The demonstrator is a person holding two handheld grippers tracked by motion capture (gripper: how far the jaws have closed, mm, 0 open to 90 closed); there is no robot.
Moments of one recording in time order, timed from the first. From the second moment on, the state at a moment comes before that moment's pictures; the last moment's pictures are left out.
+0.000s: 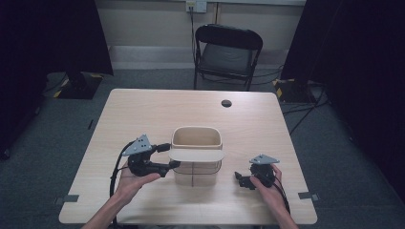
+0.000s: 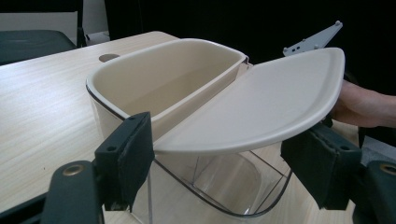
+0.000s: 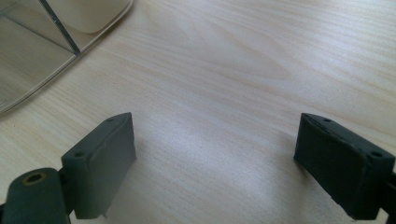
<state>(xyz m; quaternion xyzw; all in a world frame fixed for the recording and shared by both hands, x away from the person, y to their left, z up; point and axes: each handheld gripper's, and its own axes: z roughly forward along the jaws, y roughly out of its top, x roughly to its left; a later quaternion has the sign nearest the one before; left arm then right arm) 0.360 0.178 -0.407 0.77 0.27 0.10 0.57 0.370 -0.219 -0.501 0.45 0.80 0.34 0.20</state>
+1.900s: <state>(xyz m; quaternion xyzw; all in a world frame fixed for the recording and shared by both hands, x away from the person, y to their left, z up) 0.371 0.169 -0.395 0.77 0.26 0.08 0.58 0.370 -0.219 -0.501 0.45 0.80 0.34 0.20</state>
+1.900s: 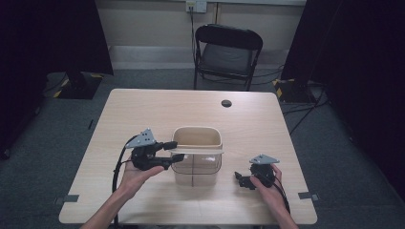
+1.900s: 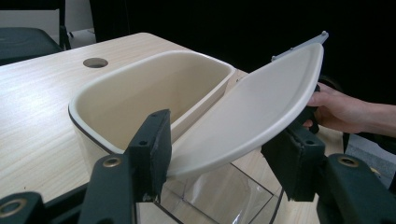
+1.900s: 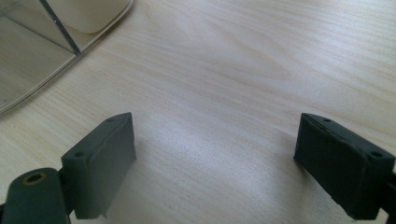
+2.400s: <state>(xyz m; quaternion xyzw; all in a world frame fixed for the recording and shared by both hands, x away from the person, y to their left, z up) 0.377 0.172 -0.389 0.78 0.26 0.07 0.57 0.370 -0.219 -0.501 0.45 0.80 0.34 0.20</state>
